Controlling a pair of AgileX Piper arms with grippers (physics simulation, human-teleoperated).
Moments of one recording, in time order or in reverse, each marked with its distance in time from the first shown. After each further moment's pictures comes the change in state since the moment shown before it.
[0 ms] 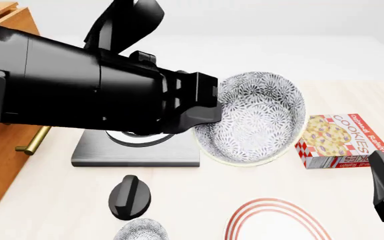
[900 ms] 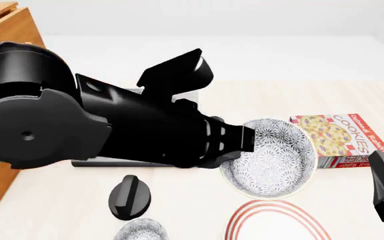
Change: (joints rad) left arm -0.034 0.148 0.043 -0.063 -0.052; right arm 0.000 0.000 0.000 0.000 0.000
